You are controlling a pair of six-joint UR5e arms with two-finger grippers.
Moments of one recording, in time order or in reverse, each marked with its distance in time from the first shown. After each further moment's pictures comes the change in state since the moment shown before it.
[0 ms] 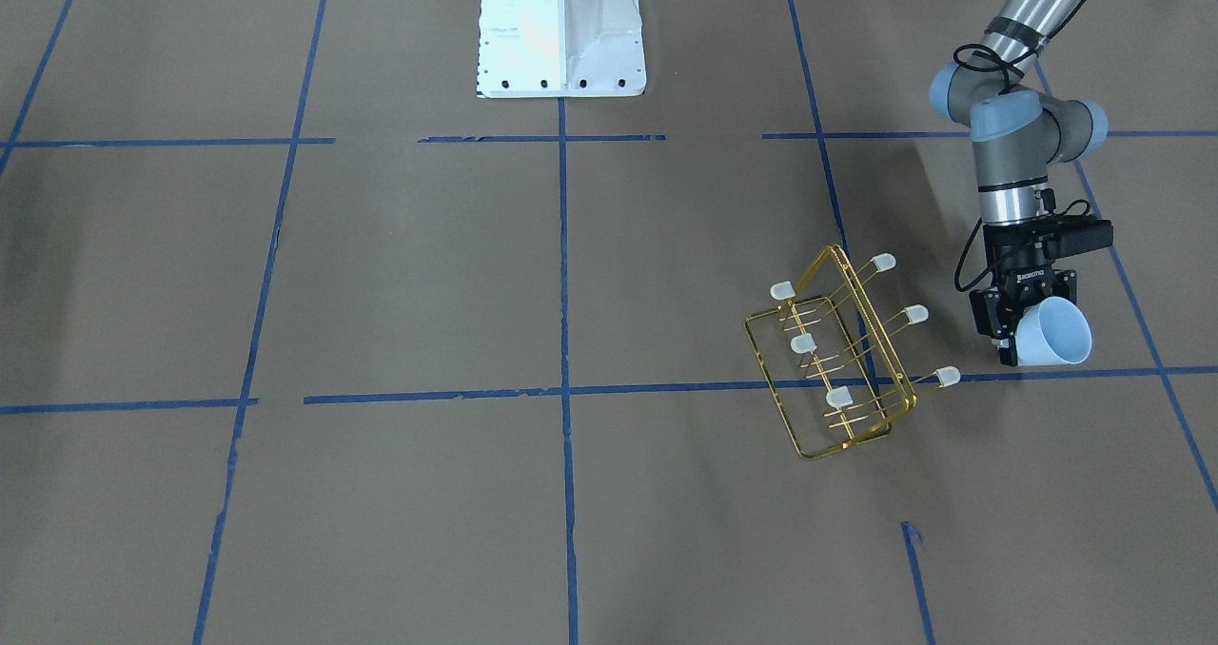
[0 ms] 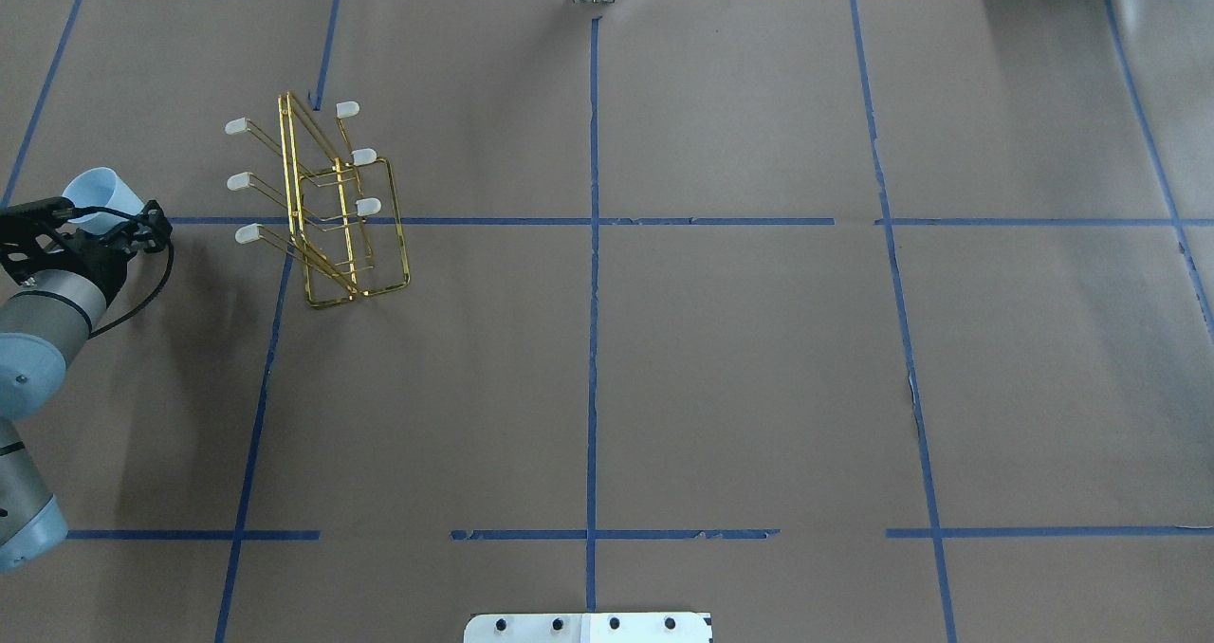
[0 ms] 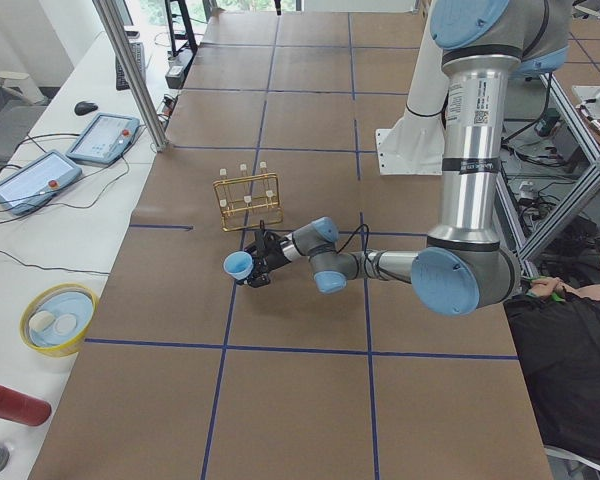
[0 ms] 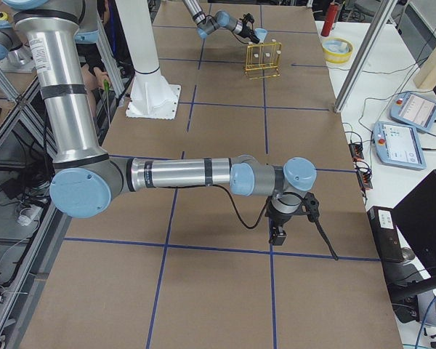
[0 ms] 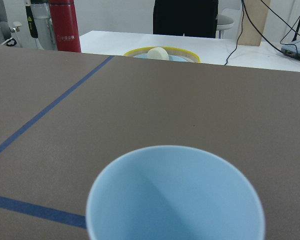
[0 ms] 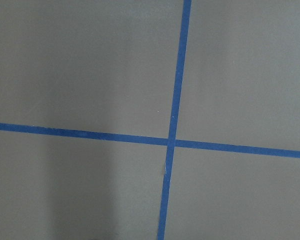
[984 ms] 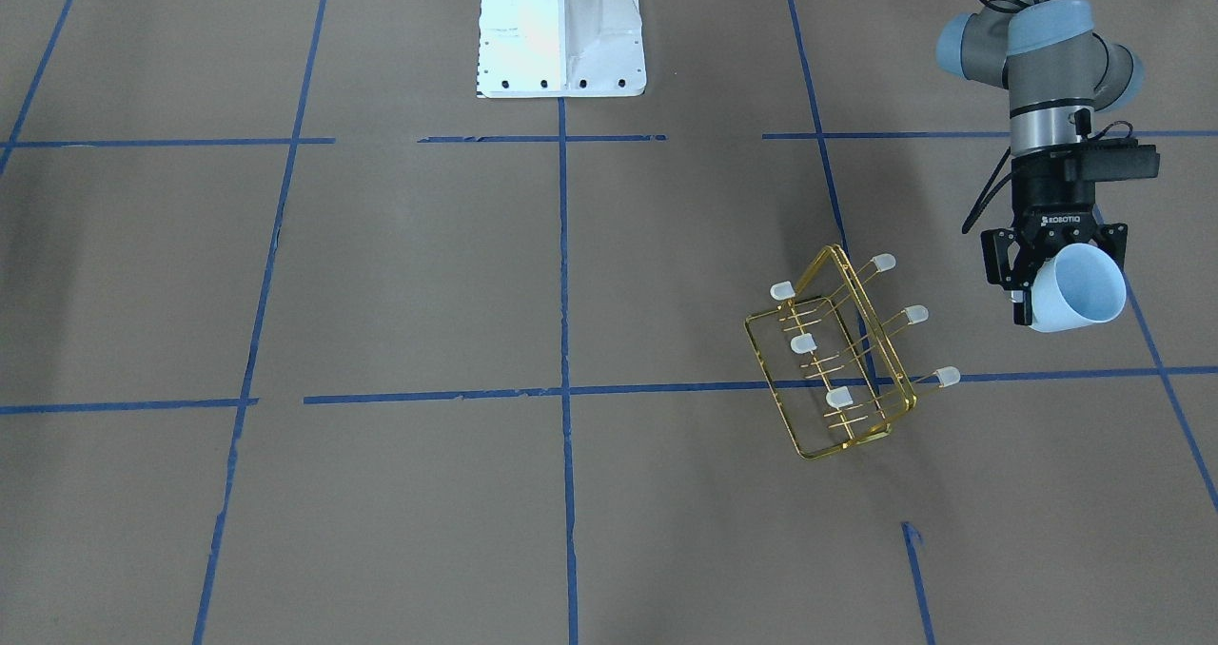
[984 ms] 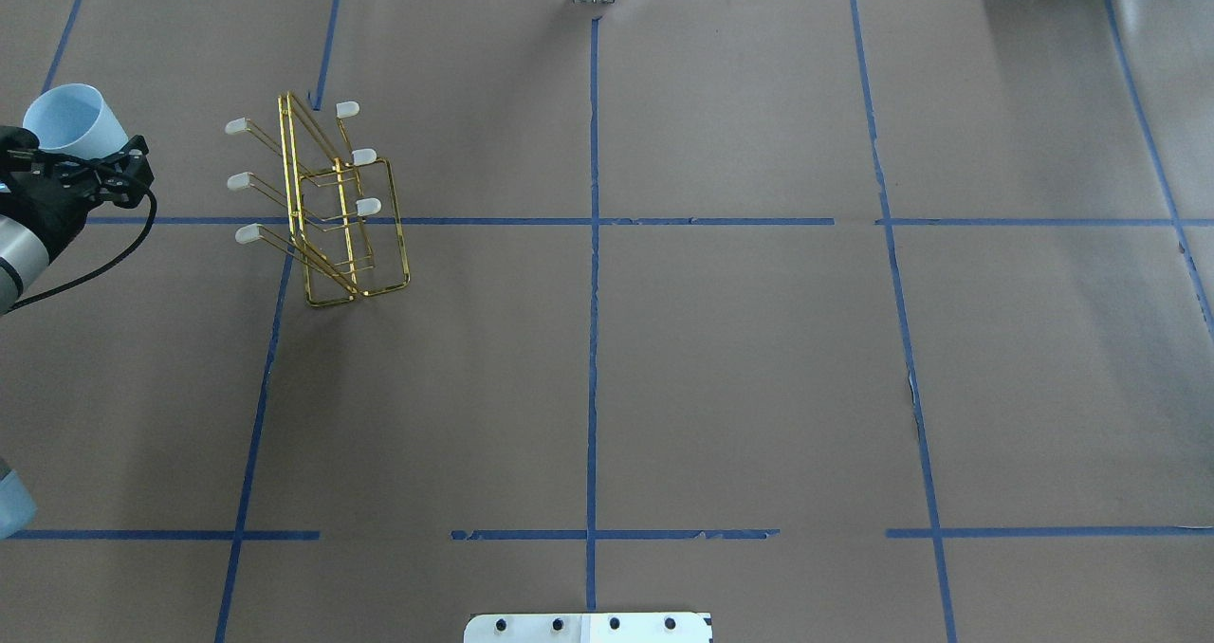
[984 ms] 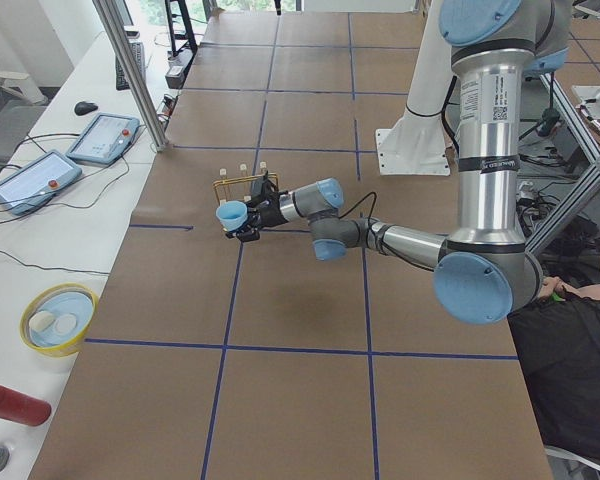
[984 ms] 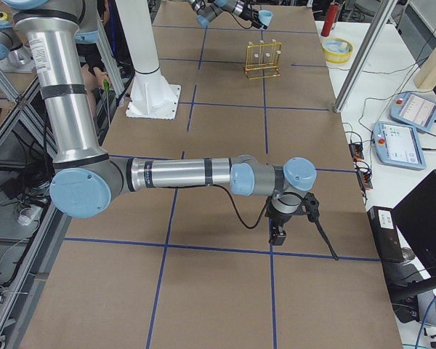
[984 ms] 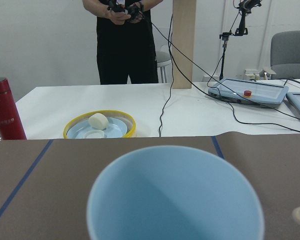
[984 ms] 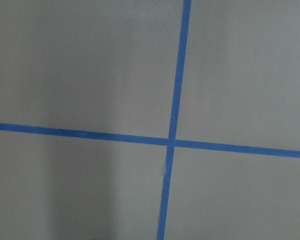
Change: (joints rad) left arm -0.084 0.082 -0.330 0.035 -0.062 0.462; right arm 0.000 0.000 0.000 0.000 0.000 0.000
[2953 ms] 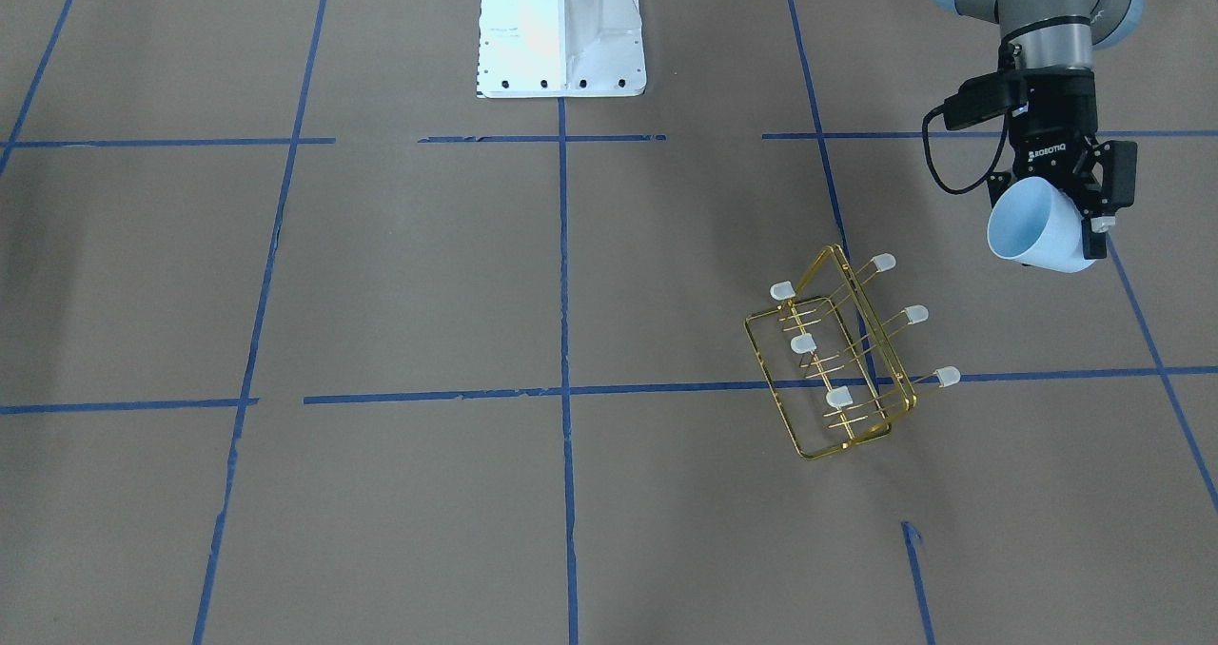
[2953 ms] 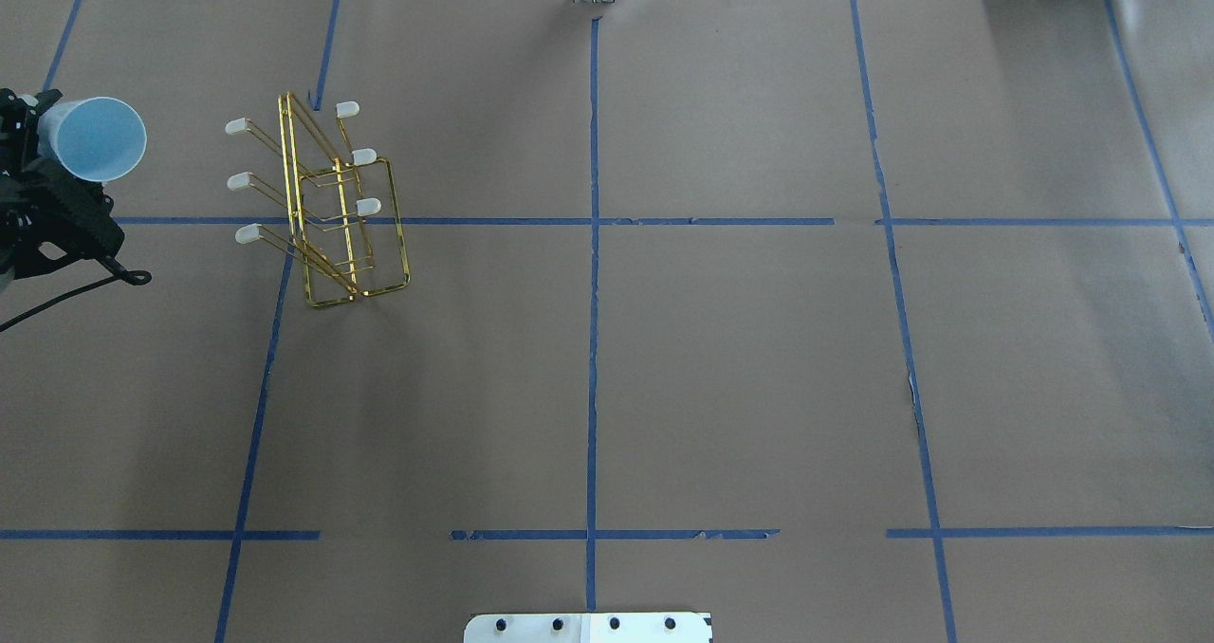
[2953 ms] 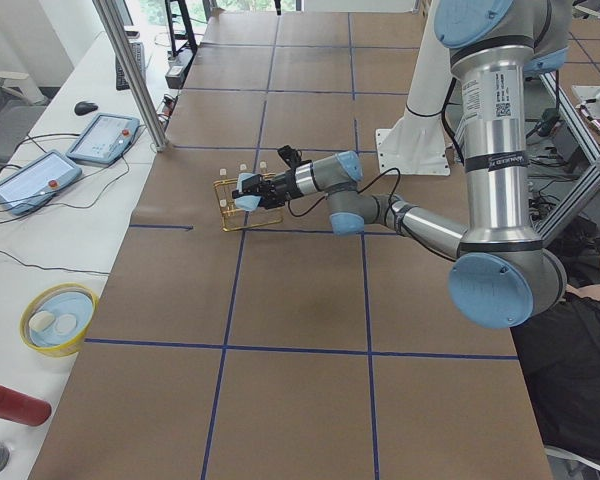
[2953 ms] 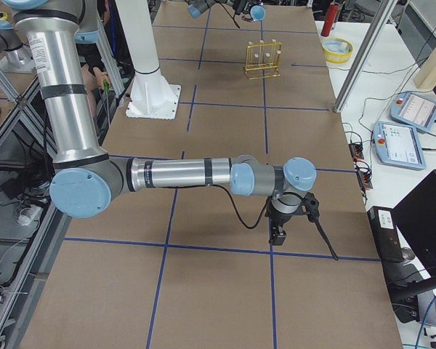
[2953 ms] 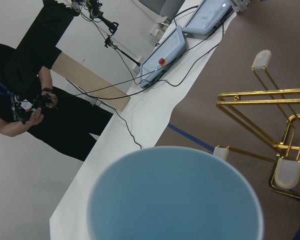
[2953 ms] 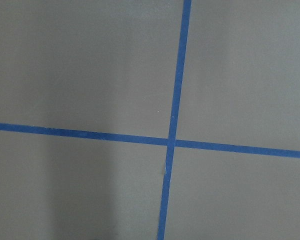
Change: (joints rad) left arm 0.057 0.079 -0.226 0.138 0.140 1.281; right arm 0.000 0.000 0.000 0.000 0.000 0.000
